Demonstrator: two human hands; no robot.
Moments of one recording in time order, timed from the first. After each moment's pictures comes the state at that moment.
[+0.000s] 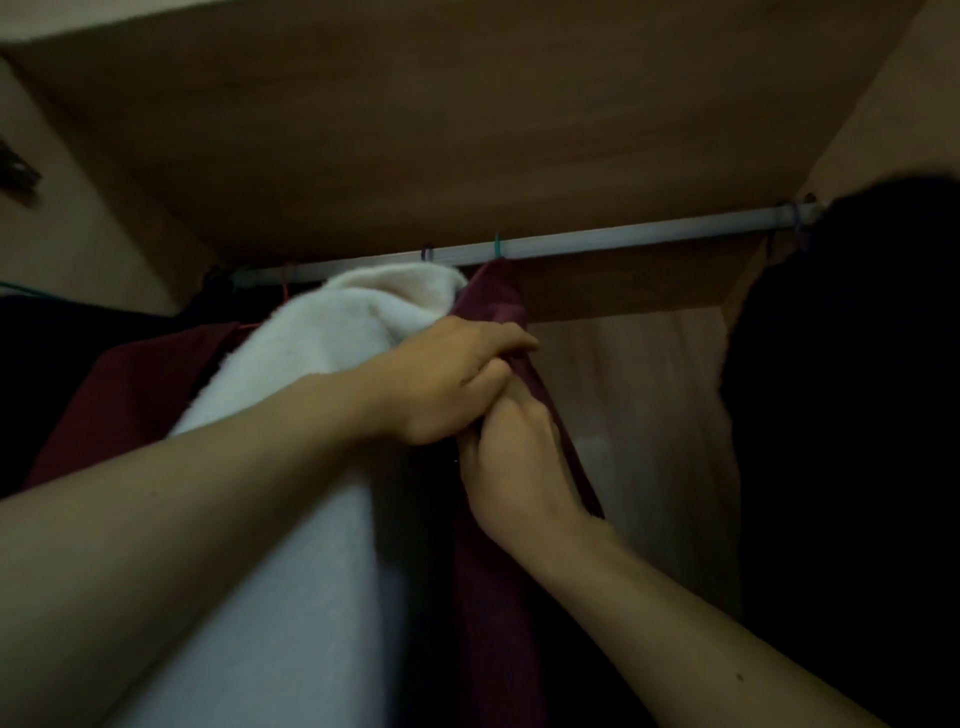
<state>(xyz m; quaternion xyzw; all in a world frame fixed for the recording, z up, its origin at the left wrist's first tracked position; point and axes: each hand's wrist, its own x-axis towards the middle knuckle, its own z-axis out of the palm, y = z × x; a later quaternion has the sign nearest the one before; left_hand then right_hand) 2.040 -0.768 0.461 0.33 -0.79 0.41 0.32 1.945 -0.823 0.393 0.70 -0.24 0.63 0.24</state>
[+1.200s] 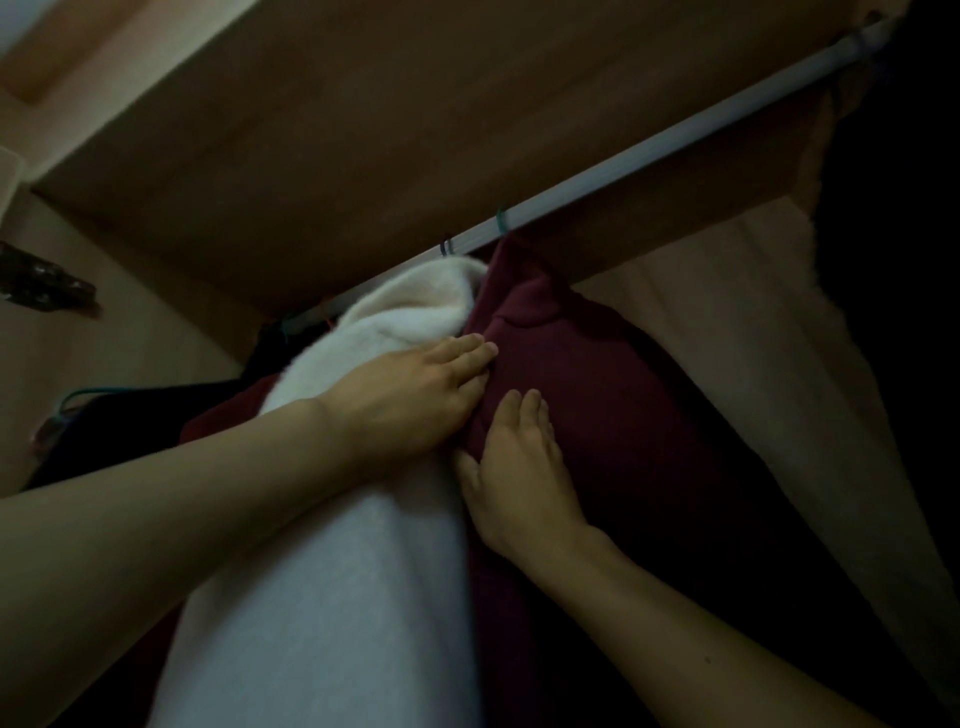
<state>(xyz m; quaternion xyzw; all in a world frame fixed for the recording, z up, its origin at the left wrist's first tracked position) 2.115 -0.789 0.469 0.39 -0.58 0.71 -0.07 2.021 -0.870 0.381 0.71 -0.33 0.61 0.09</state>
